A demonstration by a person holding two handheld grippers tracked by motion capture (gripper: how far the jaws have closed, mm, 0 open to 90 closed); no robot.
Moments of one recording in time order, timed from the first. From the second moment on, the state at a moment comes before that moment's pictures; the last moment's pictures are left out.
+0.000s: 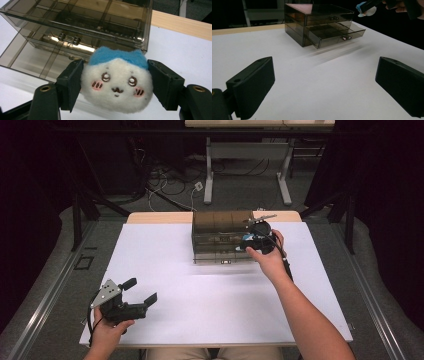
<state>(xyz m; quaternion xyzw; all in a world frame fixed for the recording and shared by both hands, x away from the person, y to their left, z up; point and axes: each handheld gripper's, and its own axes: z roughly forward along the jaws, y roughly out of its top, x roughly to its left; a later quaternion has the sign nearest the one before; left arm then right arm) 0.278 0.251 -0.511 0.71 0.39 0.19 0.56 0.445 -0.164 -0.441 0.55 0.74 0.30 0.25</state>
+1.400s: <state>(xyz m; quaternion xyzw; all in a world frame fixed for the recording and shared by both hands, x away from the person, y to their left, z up) 0.266 0.260 -0.511 0.70 0.40 0.21 0.55 0.476 -0.142 -0.469 0.56 0.73 0.31 0.23</state>
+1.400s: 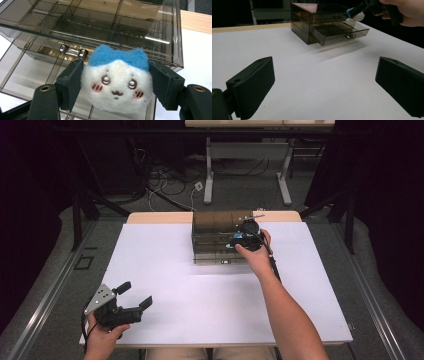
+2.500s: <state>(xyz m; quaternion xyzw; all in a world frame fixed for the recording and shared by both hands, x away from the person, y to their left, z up) 0.264 0.262 -0.511 0.70 0.40 0.21 0.55 0.481 -0.148 -0.487 0.59 0.73 0.28 0.21</state>
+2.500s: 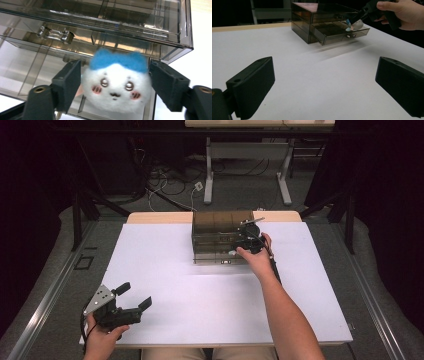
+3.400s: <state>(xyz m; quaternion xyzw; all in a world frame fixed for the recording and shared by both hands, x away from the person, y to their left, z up) 0.265 0.260 -0.511 0.70 0.40 0.20 0.55 0.463 -0.144 -0.469 0.55 0.73 0.32 0.25</state>
